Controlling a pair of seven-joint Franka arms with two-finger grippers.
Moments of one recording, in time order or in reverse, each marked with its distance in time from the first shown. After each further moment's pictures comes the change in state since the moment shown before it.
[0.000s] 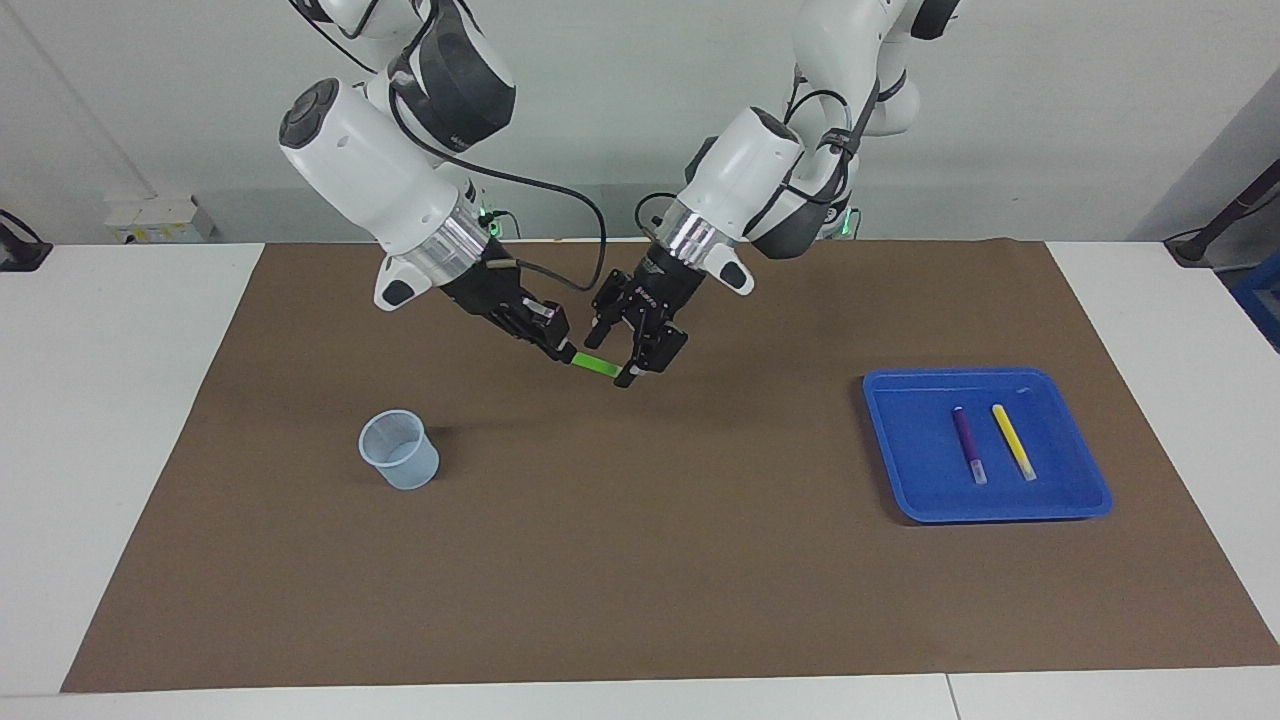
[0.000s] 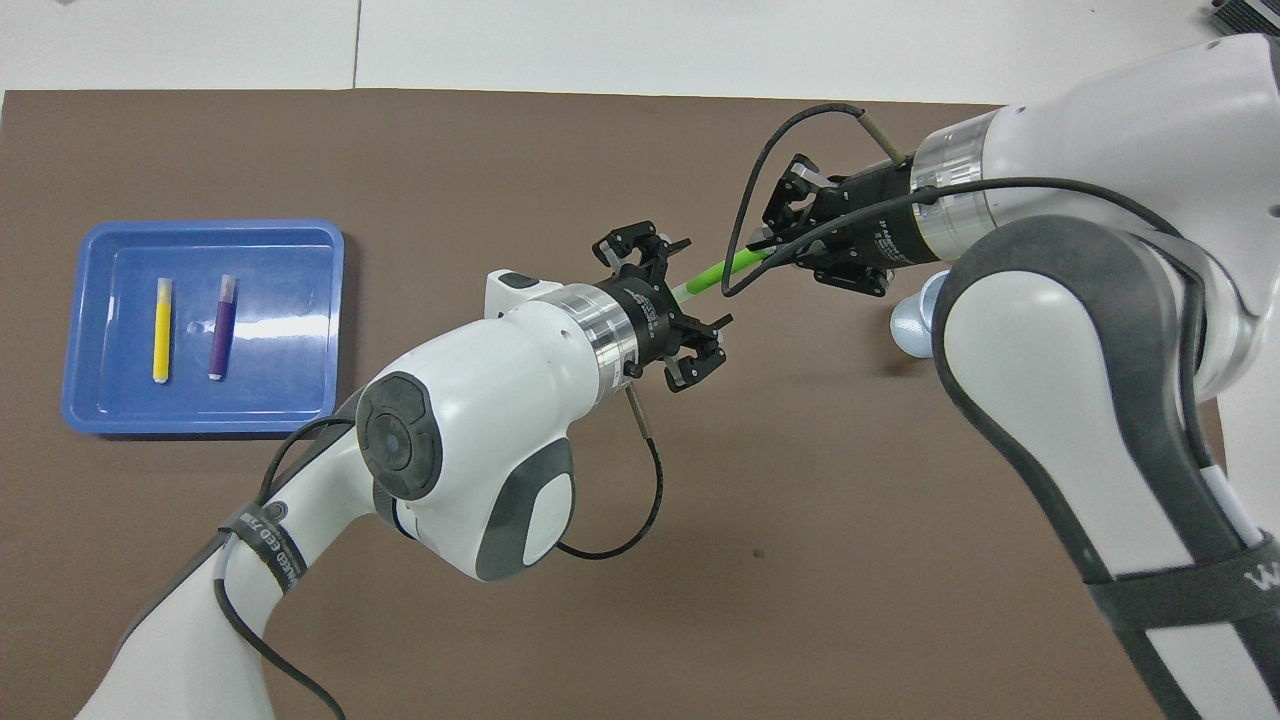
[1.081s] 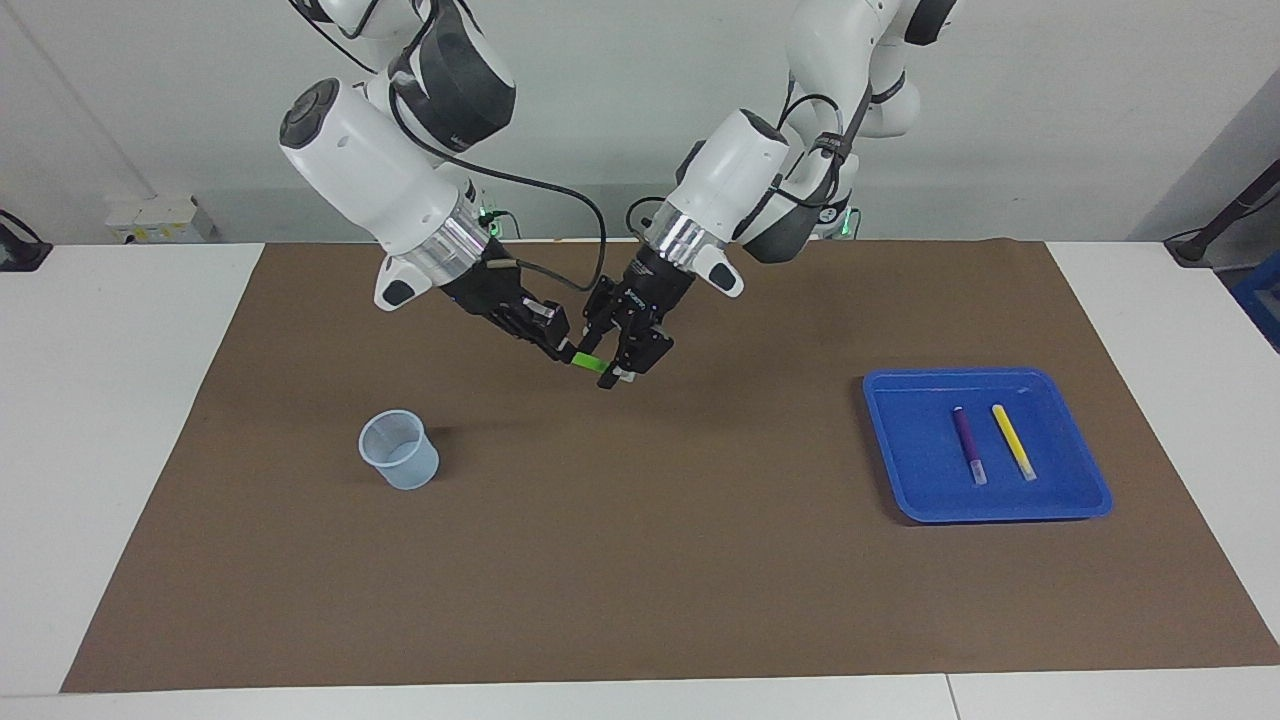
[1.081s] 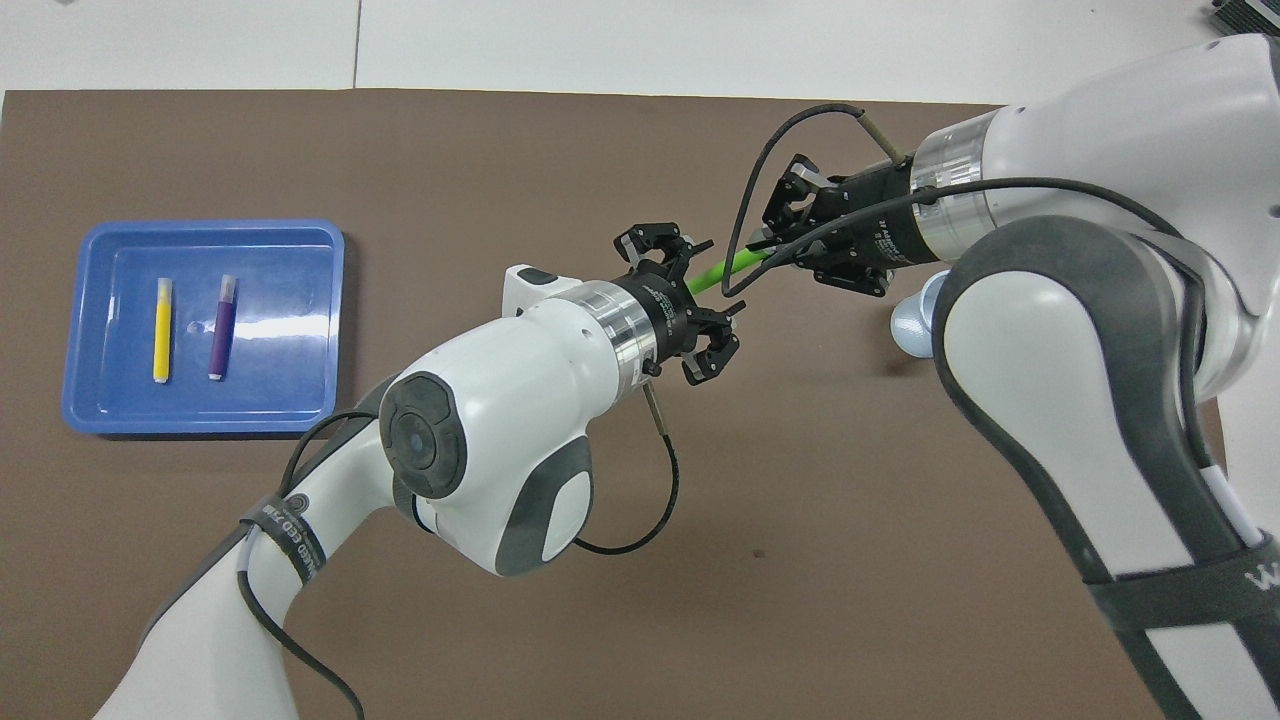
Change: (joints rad) left arm -0.082 0.024 0.069 0.035 0.015 0.012 0.000; right arm 0.000 0.000 0.000 0.000 0.000 0.000 0.000
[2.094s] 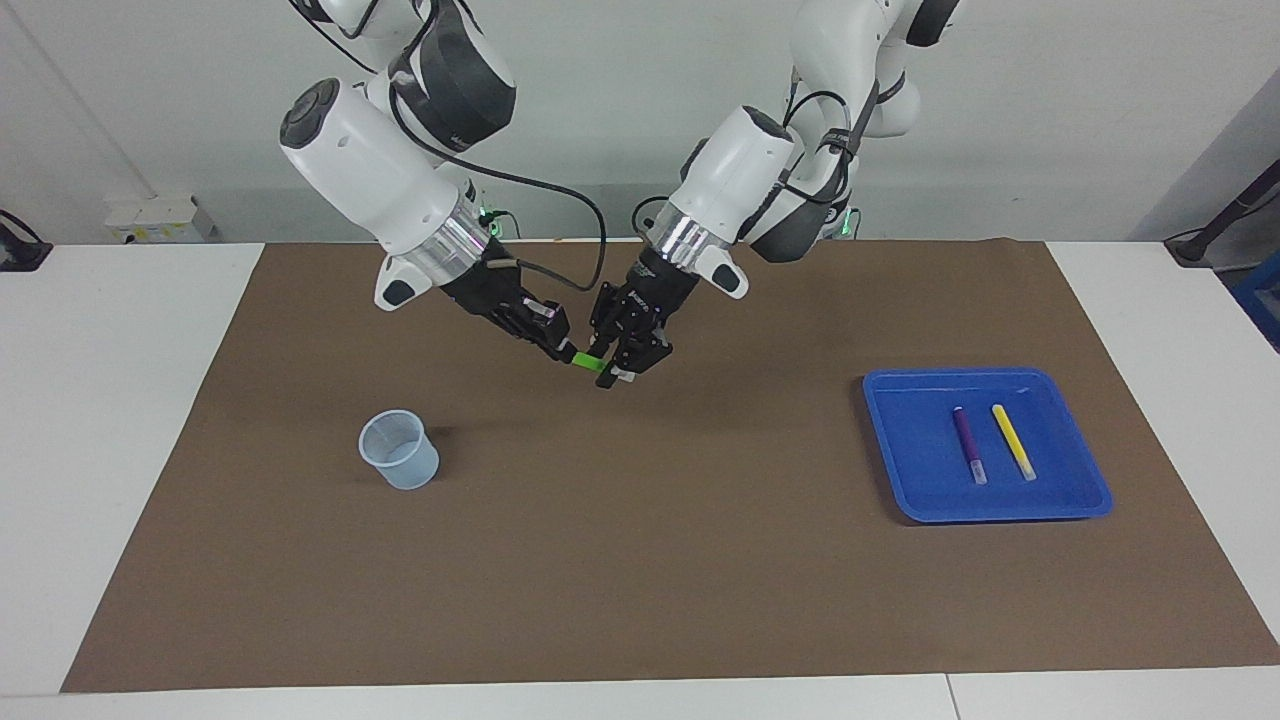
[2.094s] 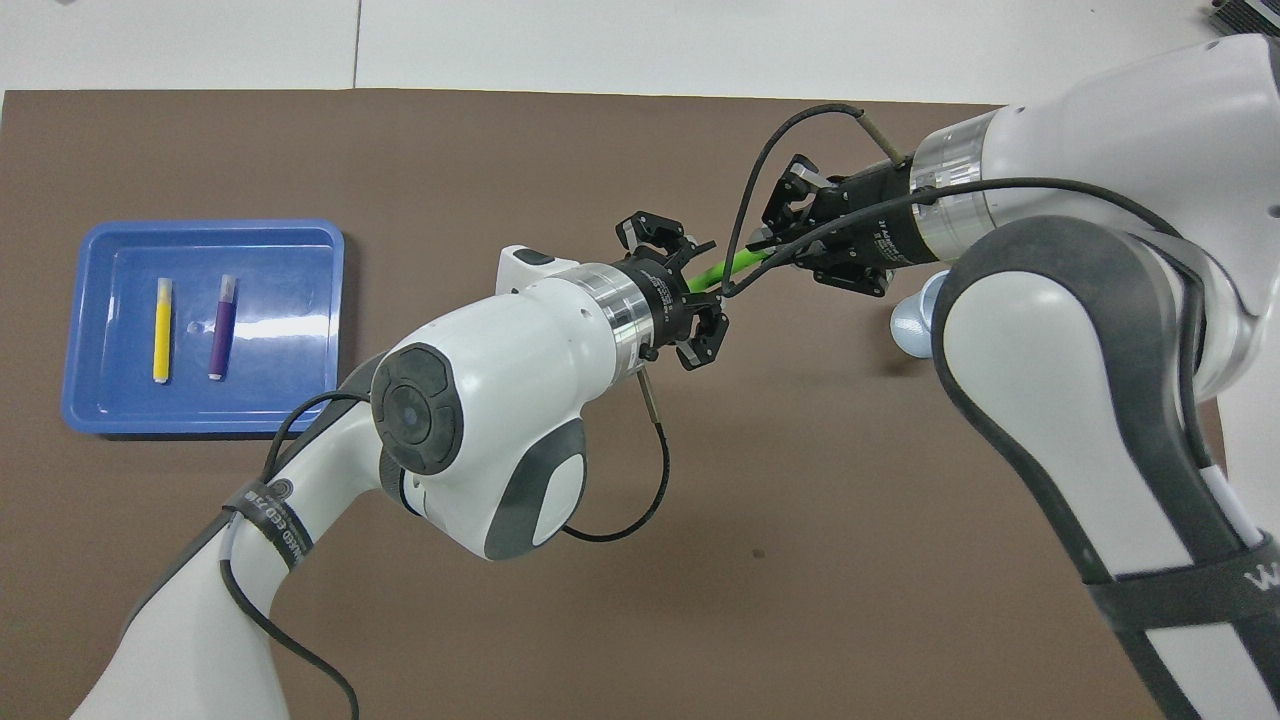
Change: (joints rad) left arm 0.002 0.006 0.014 0.042 0.040 -0.075 0.001; right arm 0.000 0.000 0.000 0.000 0.000 0.000 0.000
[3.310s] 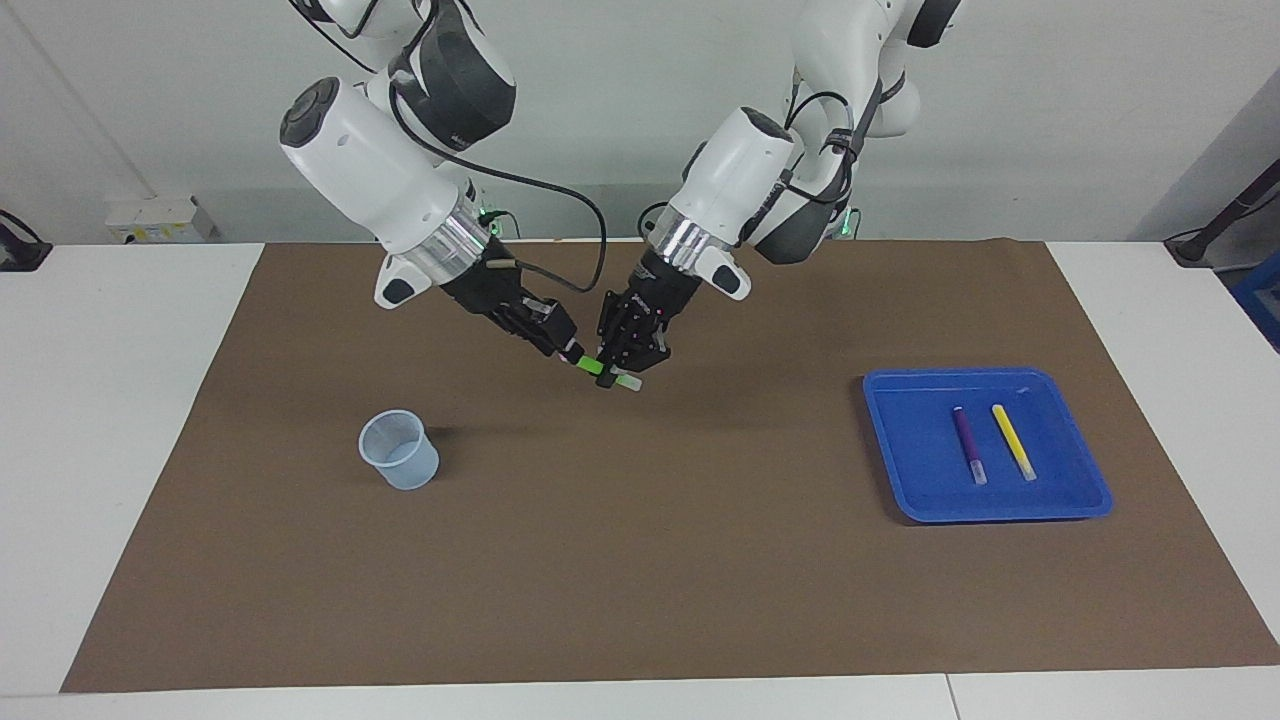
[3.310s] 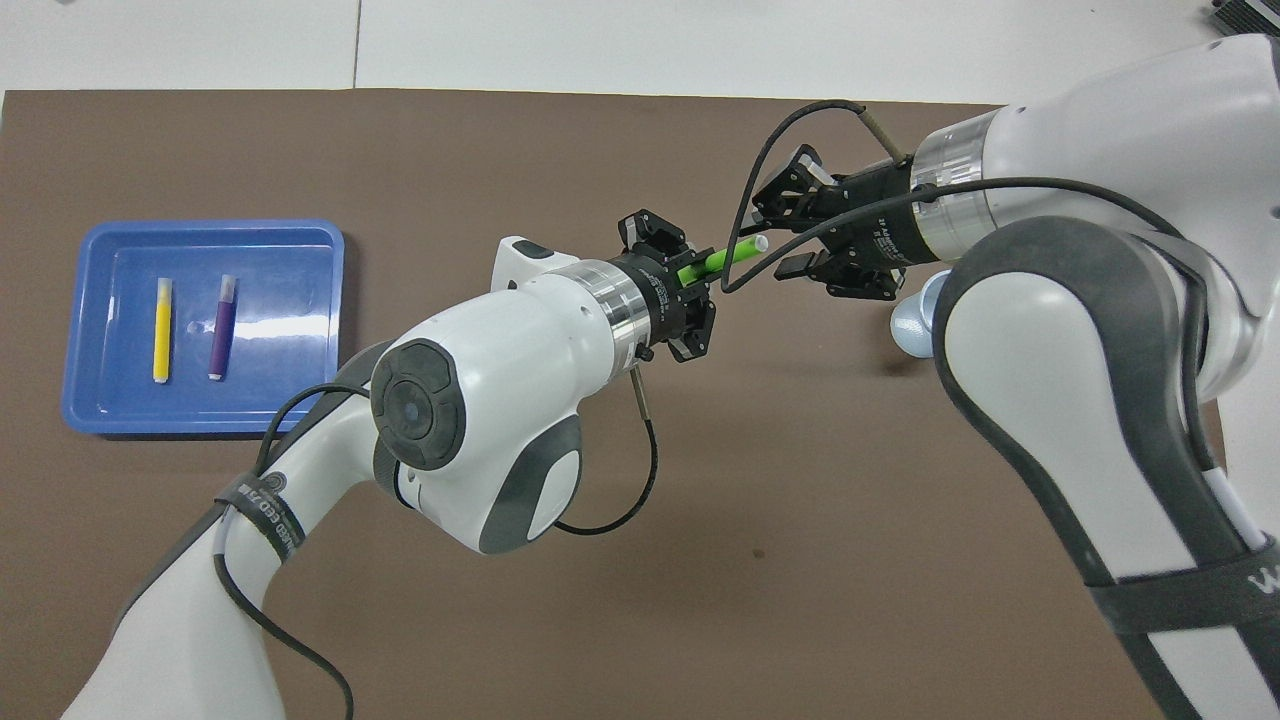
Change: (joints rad) left arm 0.005 0.002 0.008 0.003 0.049 -0.012 0.055; right arm 0.000 -0.005 -0.001 0.001 0.002 0.001 0.032
